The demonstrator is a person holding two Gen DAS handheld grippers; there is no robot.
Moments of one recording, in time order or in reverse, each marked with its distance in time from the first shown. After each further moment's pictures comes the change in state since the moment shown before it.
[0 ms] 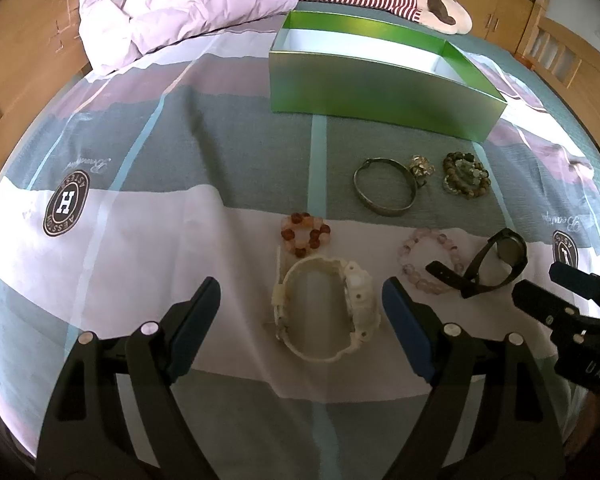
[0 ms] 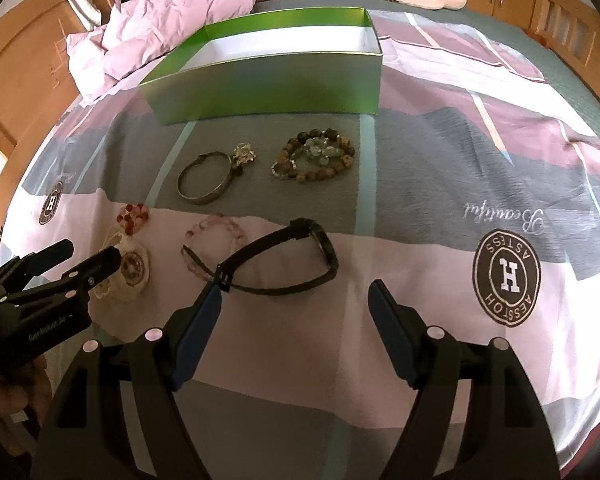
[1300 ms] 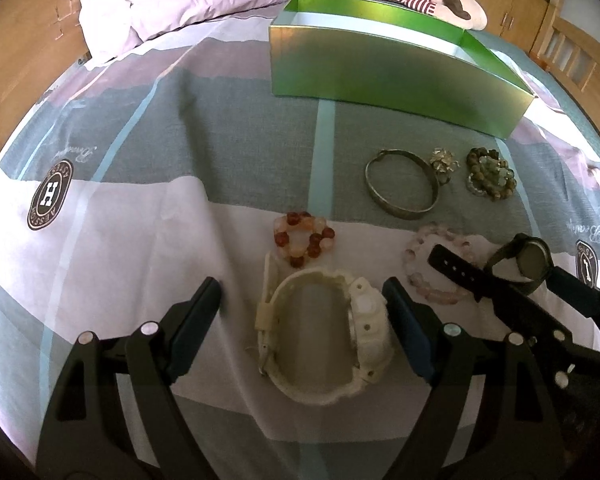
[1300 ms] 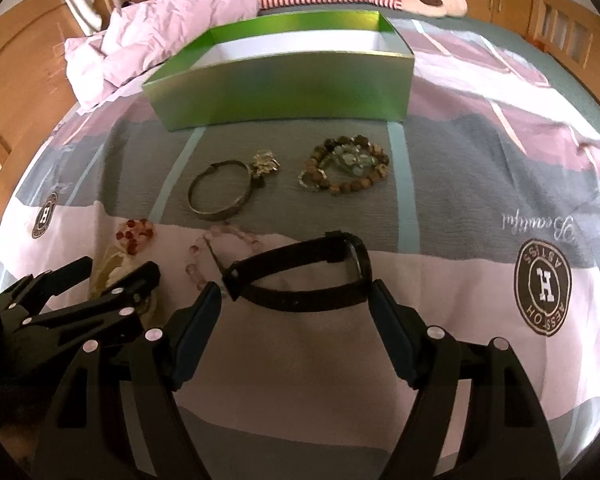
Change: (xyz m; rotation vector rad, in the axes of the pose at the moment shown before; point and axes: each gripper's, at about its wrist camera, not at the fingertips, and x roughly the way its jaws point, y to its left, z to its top) left arm 0.031 -0.008 0.002 -0.028 0.017 0.035; right arm 0.021 0.027 0.003 -0.003 -0.061 -0.007
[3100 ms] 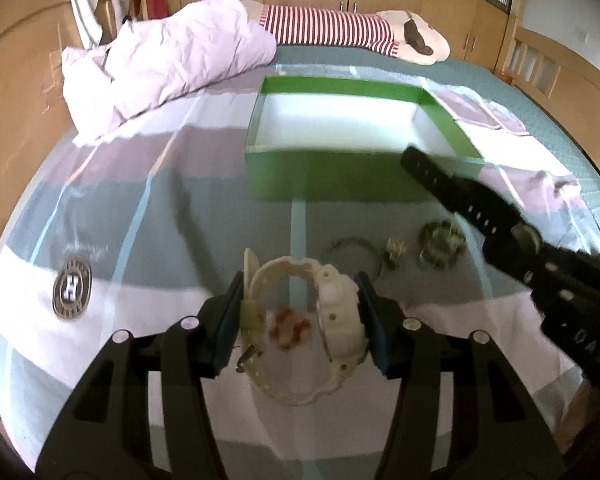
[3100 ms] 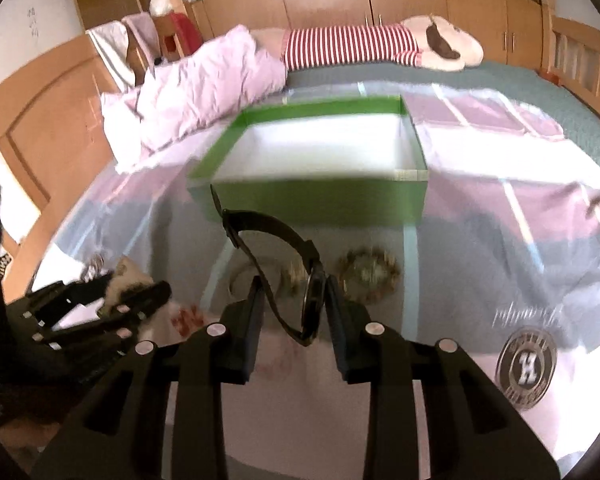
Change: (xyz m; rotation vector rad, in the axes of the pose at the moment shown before) left arm -0.056 -0.011 0.062 0.101 -0.155 -0.059; right arm -0.053 -0.007 0.070 0.003 -0.210 0.117
